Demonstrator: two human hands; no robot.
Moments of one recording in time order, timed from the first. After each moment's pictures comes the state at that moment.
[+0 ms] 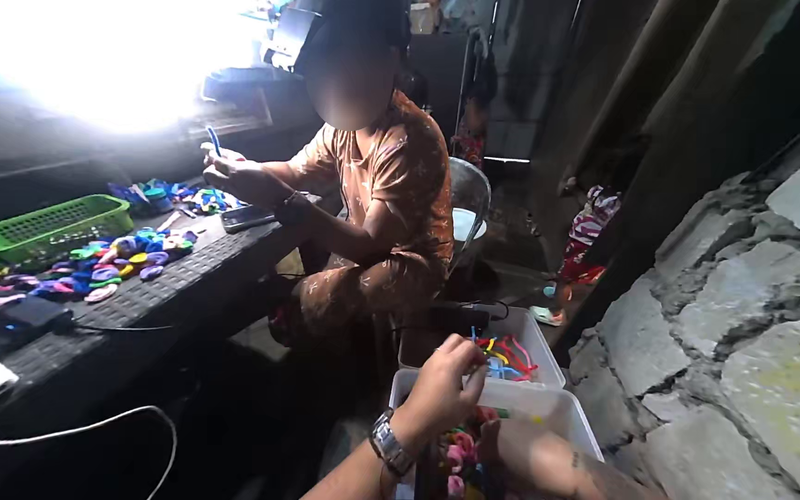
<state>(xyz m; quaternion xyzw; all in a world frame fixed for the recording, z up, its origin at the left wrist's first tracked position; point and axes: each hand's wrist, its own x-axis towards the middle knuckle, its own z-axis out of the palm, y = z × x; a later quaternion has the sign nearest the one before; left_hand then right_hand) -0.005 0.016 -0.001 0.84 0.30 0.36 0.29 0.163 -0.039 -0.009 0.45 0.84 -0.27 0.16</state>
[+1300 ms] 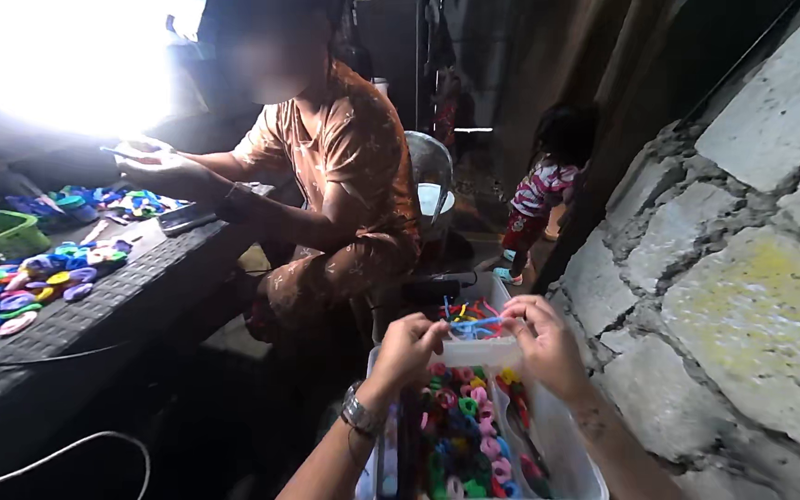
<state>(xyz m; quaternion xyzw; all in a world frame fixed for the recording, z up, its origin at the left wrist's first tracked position) -0.015 0.028 0.006 0.80 0.36 0.32 0.35 0.211 -0.036 -0.010 0.55 0.64 -0.01 -0.54</state>
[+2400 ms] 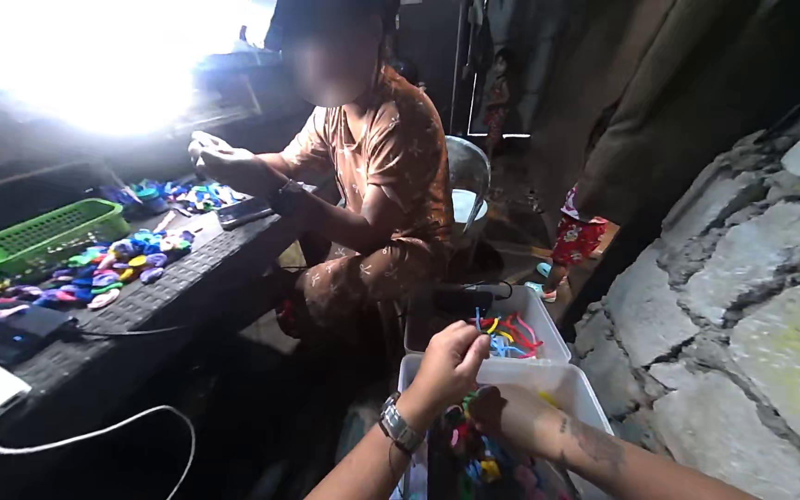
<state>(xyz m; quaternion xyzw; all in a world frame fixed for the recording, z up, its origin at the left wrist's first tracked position) -0.008 0.025 -0.007 0.81 0.25 0.43 0.32 0.145 -0.027 -0.009 0.50 0.81 -0.28 0.12</state>
